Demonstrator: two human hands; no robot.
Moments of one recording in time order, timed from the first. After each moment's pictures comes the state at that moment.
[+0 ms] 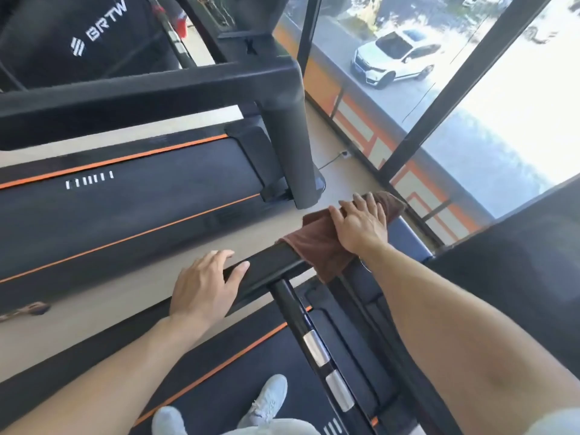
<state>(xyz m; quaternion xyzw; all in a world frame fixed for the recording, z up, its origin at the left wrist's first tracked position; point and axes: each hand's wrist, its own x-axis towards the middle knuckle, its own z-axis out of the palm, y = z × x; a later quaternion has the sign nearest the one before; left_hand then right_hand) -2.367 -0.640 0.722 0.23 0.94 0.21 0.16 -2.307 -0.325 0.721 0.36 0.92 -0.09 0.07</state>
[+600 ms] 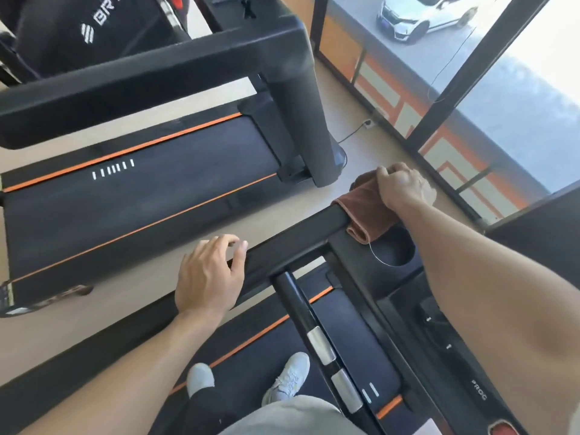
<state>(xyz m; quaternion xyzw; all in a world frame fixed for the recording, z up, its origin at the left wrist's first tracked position) -2.360 -0.614 0.715 0.18 0.96 0.21 0.03 -2.322 -0.250 0.727 0.53 0.83 -0.16 0.02</state>
